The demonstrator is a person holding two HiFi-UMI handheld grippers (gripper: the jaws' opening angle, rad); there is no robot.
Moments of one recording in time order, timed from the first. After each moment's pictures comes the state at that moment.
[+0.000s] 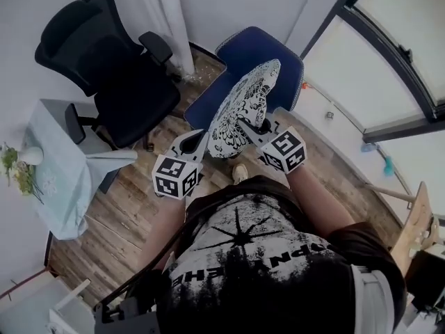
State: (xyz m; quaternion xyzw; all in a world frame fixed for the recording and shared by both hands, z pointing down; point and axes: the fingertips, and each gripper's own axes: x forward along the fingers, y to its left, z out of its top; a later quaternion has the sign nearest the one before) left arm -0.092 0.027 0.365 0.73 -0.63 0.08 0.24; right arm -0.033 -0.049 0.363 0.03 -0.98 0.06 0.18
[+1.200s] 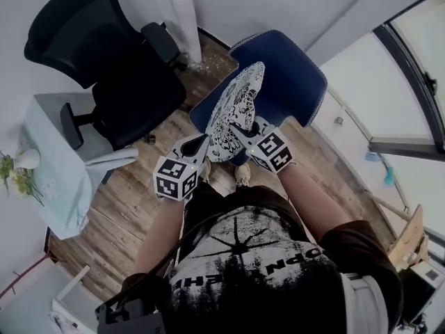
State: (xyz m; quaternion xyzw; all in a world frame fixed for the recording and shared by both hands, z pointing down) left arm -0.164 -0.017 0.429 0.71 -0.62 0.10 0.33; right arm -0.130 -0.083 0.457 -0.03 -0.96 0.09 0.27
